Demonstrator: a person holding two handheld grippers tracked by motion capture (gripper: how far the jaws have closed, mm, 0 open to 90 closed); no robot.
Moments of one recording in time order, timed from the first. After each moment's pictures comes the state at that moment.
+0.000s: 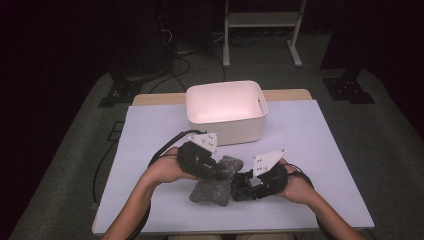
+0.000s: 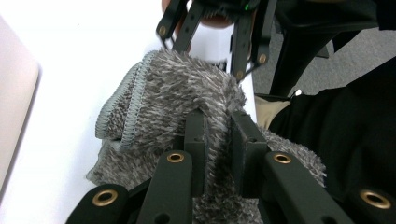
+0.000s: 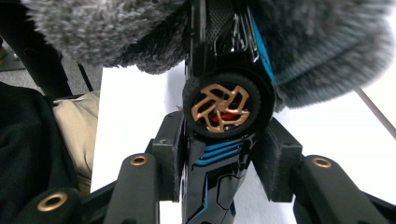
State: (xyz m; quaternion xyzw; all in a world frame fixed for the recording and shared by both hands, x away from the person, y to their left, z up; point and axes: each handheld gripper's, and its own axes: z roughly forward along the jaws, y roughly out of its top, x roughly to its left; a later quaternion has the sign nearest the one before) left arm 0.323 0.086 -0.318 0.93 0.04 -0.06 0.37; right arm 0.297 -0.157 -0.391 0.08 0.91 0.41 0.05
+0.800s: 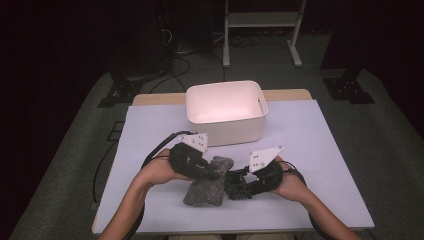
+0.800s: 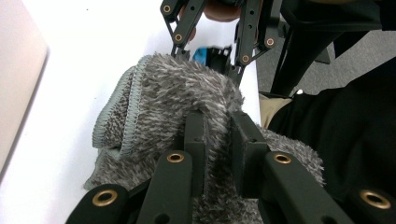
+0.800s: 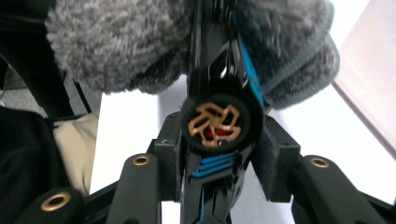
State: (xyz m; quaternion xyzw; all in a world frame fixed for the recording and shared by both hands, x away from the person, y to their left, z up) left arm 0.324 0.106 -0.319 0.92 0.05 -0.06 0.38; right arm 0.304 -0.143 -0.385 0.08 0.89 0.45 0.04
